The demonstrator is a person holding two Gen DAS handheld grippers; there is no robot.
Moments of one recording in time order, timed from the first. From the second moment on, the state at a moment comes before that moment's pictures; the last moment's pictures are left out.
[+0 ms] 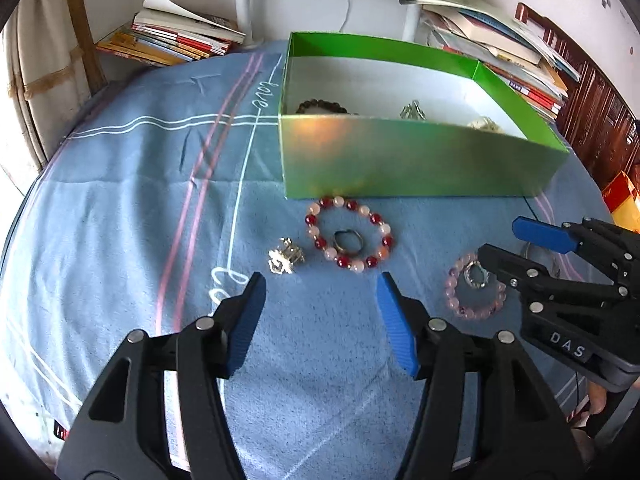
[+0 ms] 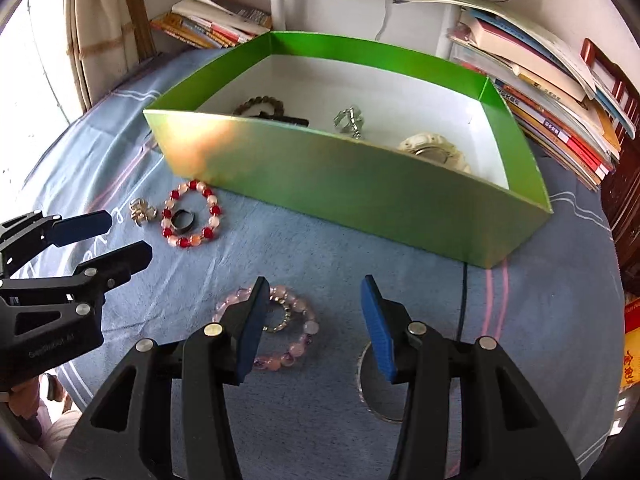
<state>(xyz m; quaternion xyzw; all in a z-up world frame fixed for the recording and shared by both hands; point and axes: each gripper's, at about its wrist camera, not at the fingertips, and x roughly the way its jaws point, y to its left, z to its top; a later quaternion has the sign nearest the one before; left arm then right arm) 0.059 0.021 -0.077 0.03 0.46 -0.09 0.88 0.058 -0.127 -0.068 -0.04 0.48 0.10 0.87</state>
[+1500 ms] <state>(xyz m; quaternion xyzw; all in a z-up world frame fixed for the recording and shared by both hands) 0.074 0.042 -0.085 0.01 0.48 -0.09 0.87 0.060 -0.117 -0.079 -0.05 0.48 0.11 0.87</state>
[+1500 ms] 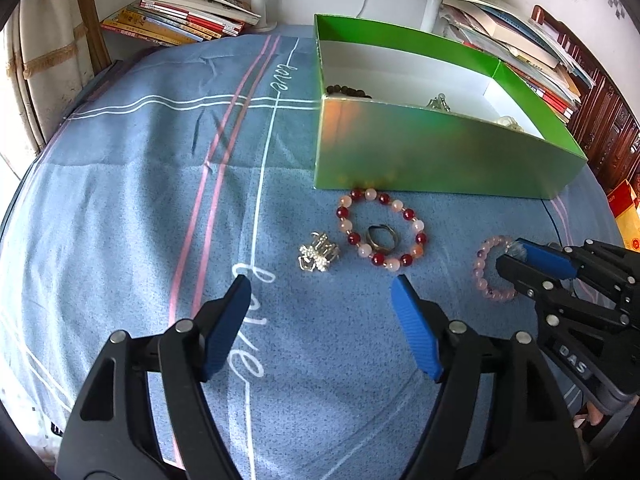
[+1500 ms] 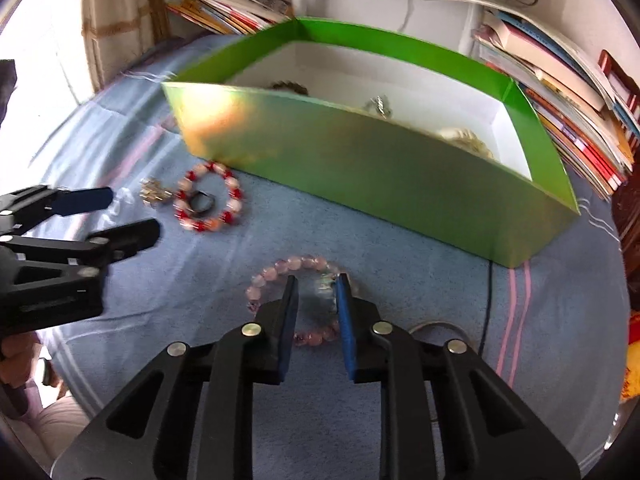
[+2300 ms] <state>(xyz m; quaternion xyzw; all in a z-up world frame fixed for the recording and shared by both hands) 0.075 0.022 -0.078 0.01 0.48 -0.14 0.87 0.055 -0.141 -0.066 0.00 0.46 0.11 0.88</state>
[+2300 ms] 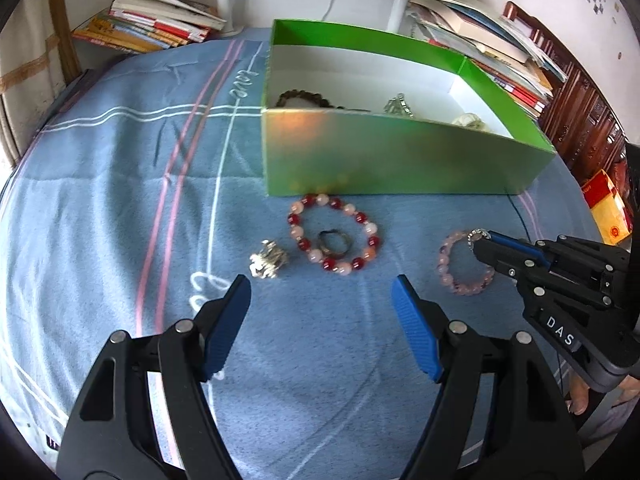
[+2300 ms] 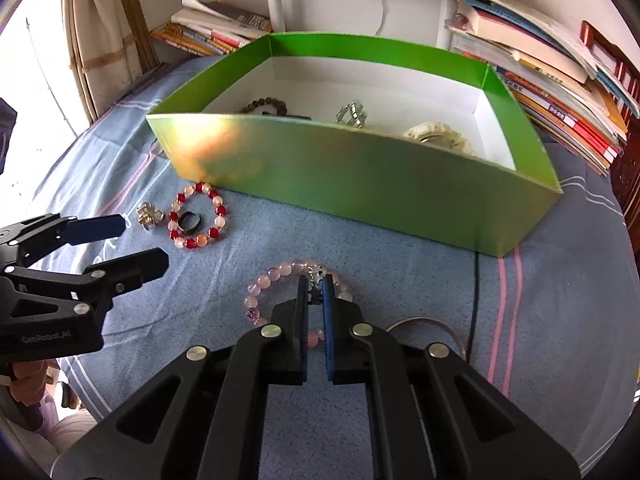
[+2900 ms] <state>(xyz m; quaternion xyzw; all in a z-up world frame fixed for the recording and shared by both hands) 0.109 -0.004 -0.082 0.03 0.49 -0.16 0.85 0.047 -0.198 -0.069 0.03 0.46 0.05 0.89</state>
